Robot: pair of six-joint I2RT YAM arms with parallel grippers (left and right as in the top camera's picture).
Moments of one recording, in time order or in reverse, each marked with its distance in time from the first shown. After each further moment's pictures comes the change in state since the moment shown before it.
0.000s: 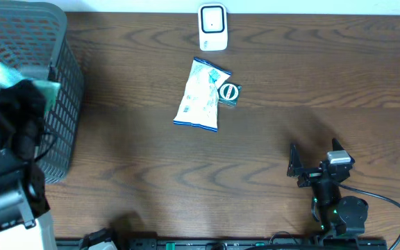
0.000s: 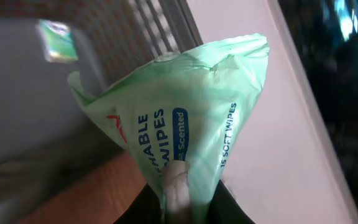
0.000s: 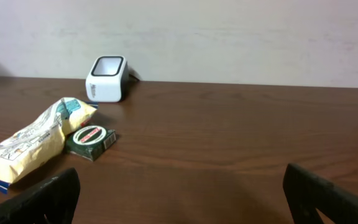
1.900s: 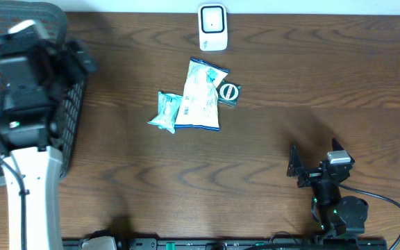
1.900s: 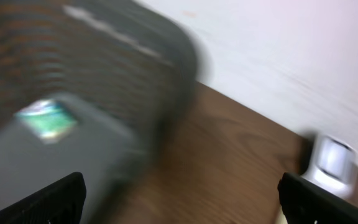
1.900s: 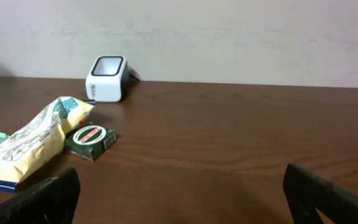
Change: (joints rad) left arm -0.163 0.288 0.024 0.181 -0.157 0.592; right arm 0.000 0.000 0.000 0.000 0.000 0.000
